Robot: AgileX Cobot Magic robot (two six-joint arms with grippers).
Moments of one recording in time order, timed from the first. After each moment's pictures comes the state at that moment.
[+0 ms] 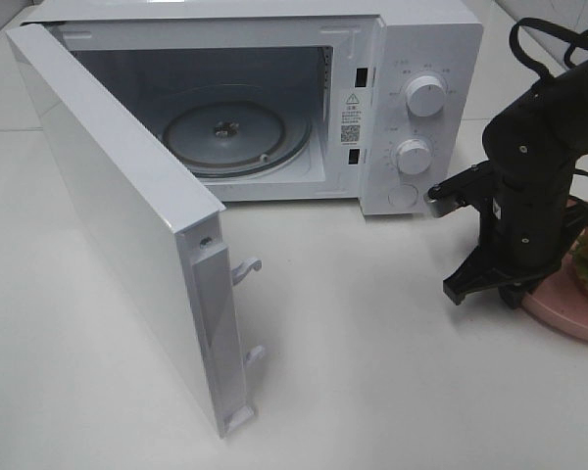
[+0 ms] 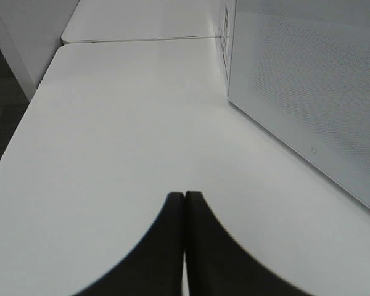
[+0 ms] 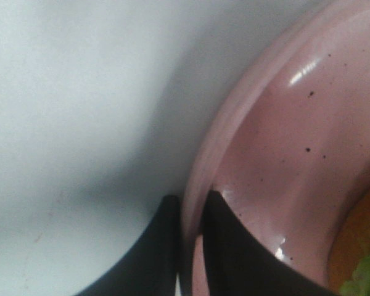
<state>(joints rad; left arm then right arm) 0.07 0.00 -0.50 -0.07 1.04 0.10 0.32 1.98 -1.02 -0.45 0.67 0.23</state>
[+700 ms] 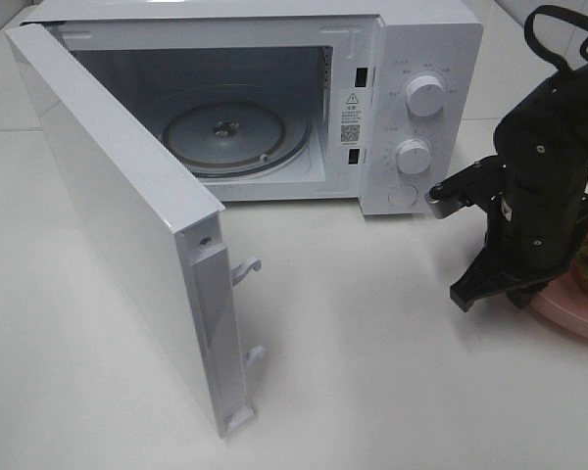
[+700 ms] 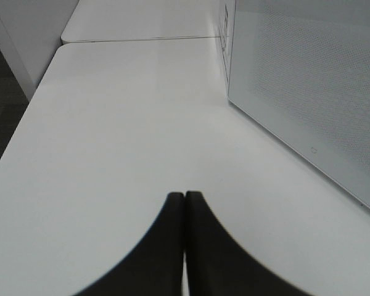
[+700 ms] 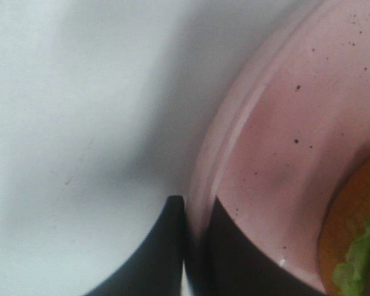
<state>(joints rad) 0.07 0.00 -0.50 -0.07 1.04 0.10 0.37 1.87 -0.94 -0.47 0.67 0.23</state>
